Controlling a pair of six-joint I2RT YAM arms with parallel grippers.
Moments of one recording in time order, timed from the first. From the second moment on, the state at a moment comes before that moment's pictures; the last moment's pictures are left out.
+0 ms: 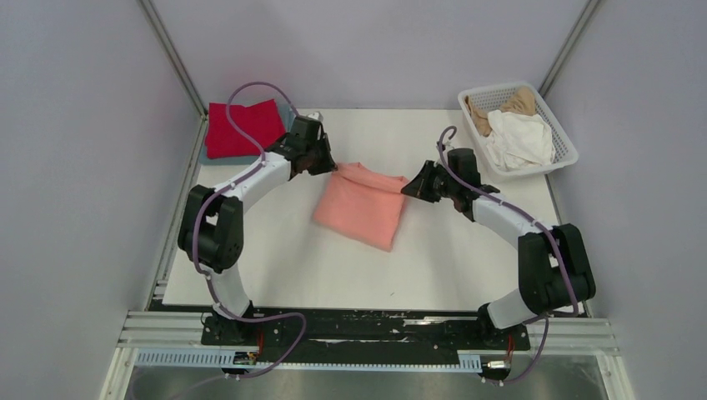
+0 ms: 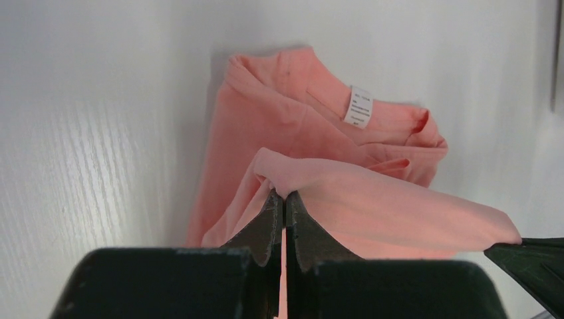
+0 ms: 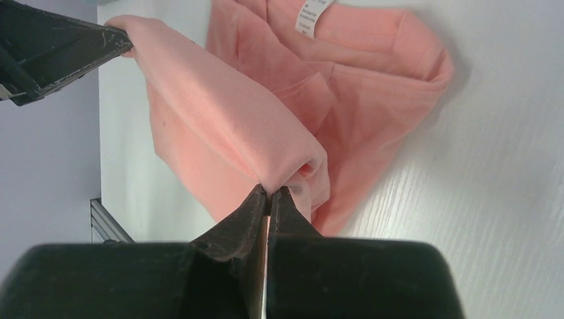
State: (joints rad) left arm -0.41 1.79 1.36 -0.33 0.08 -0.57; right arm 0.26 1.48 0.85 0.02 -0.45 0.61
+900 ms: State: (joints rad) left arm -0.37 2.08 1.61 -0.36 0.18 -0.51; right arm 0.22 1.69 0.95 0.03 -0.30 0.62
